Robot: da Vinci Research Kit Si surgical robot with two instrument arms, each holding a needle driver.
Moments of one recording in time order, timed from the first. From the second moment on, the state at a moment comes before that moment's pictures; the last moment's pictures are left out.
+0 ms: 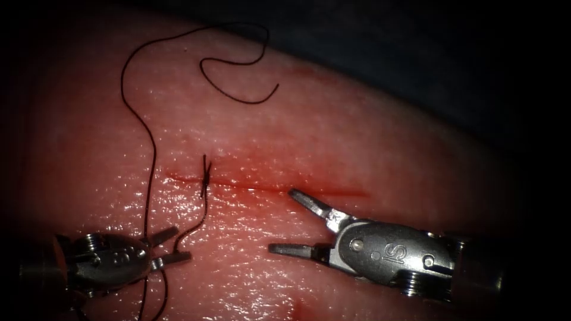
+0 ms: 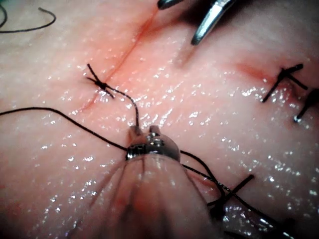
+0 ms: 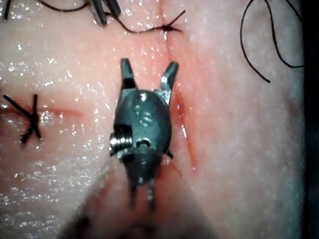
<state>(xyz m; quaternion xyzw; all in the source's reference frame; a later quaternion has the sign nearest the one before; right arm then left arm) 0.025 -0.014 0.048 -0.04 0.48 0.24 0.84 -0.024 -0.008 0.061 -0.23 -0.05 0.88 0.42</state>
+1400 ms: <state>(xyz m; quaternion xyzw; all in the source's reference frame) 0.029 -0.014 0.050 -0.11 0.55 0.11 0.82 -0.024 -0.003 0.056 -0.27 -0.07 0.86 0.43</state>
